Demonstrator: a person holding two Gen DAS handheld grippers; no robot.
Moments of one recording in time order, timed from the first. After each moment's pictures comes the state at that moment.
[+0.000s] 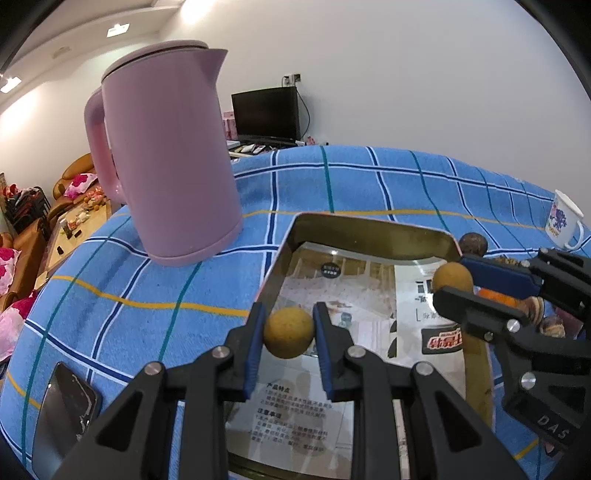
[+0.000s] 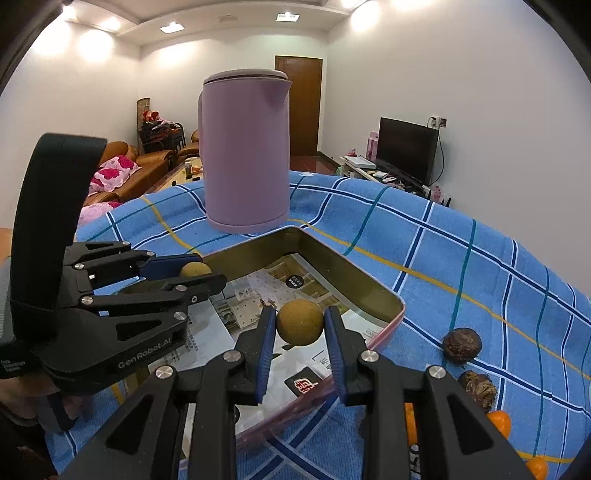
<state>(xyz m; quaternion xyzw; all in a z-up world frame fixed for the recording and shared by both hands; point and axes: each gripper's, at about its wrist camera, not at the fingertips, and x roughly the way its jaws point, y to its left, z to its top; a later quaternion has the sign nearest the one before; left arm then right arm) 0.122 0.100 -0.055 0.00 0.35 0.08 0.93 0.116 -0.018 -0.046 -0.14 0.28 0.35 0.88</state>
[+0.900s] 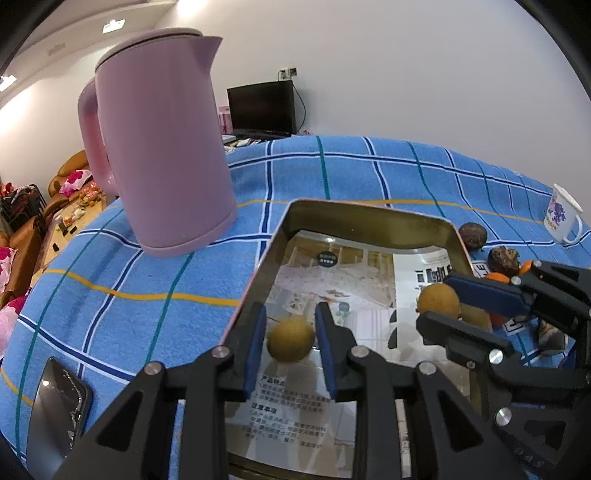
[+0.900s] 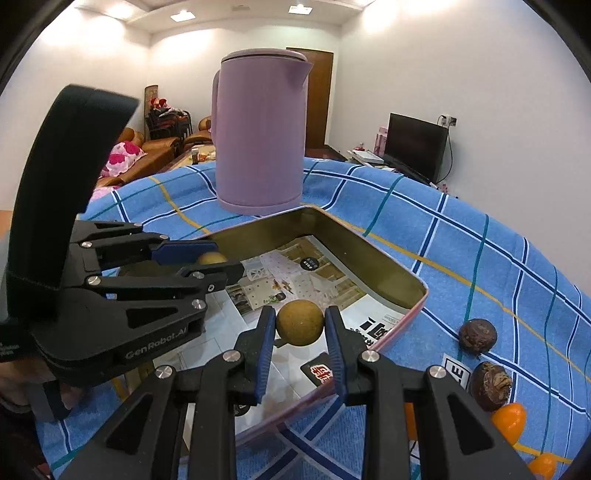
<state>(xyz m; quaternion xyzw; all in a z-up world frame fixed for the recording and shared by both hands) 0.123 0.101 -0.062 -0.01 0.36 0.07 0.93 0.110 -0.011 -0.061 -0.16 0.29 0.36 0.88</state>
